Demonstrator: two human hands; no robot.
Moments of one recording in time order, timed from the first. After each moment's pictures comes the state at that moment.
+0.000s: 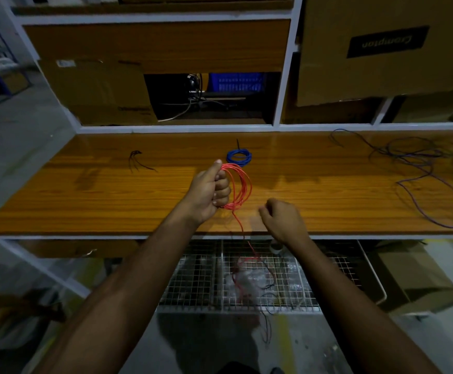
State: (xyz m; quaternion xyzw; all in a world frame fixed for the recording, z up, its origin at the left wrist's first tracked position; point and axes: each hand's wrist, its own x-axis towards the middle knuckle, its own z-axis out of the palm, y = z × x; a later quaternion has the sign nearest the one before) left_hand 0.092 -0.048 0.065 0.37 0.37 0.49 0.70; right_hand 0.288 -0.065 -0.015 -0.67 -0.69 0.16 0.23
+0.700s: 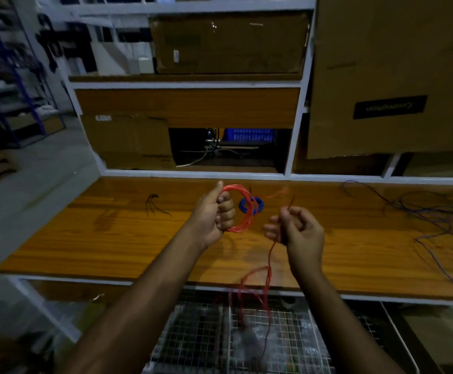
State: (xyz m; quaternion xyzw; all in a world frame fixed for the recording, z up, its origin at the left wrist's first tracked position) left_hand 0.074 -0.030 0.125 0.33 0.30 0.52 0.73; right_hand 0.253 -0.077 0.087 -0.43 -0.44 0.40 0.67
